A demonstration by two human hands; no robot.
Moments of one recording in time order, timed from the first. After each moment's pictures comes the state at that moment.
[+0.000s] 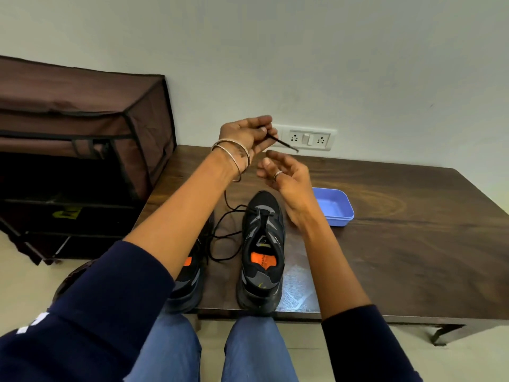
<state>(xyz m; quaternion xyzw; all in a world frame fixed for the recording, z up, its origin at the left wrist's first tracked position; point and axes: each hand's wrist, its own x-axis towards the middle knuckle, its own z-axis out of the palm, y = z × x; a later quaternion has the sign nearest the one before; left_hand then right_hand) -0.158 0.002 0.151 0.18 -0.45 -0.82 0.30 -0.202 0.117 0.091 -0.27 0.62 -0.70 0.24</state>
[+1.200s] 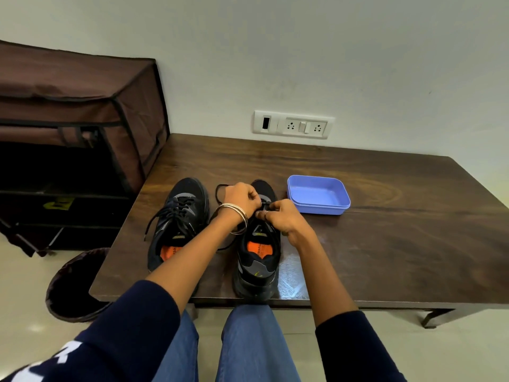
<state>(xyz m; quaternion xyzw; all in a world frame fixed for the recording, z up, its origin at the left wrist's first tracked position) -0.140 0.024 0.017 0.33 -0.86 -0.35 0.14 -0.210 0.132 0.005 -0.19 0.83 -0.44 0.29</state>
